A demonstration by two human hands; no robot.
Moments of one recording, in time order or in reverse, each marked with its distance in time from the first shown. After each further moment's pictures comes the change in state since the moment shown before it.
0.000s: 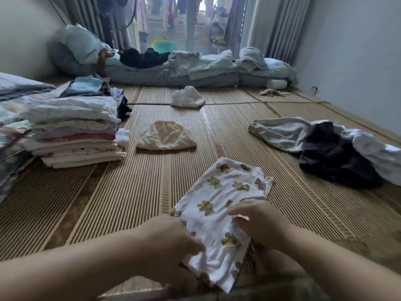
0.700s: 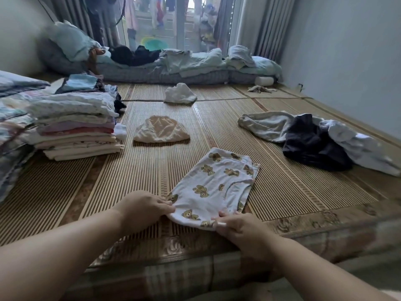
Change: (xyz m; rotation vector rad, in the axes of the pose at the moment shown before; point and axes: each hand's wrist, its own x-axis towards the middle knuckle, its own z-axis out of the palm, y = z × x) left_hand -0.021 -0.059 0.040 0.190 0.165 -0.019; right_hand -0.055 -0.051 0.019 0.369 -0.186 0.150
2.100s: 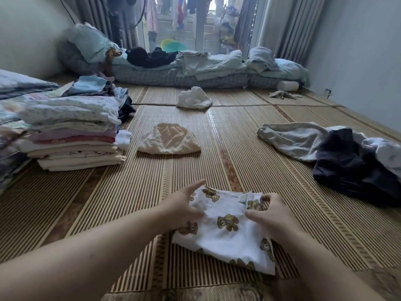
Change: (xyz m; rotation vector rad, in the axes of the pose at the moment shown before) left_hand 0.108 -0.006 -0.013 -1.196 0.112 -0.643; right_hand 0.087 0.039 -0.068 0.293 0.379 0.500
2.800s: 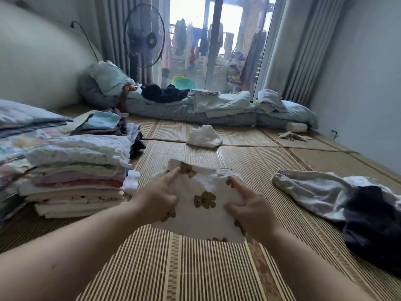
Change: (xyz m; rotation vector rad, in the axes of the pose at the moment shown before) left_hand 0.054 0.014 -0.142 -0.037 0.350 0.186; right_hand 0.075 -0.133 0.019 0.182 -0.058 -0.525
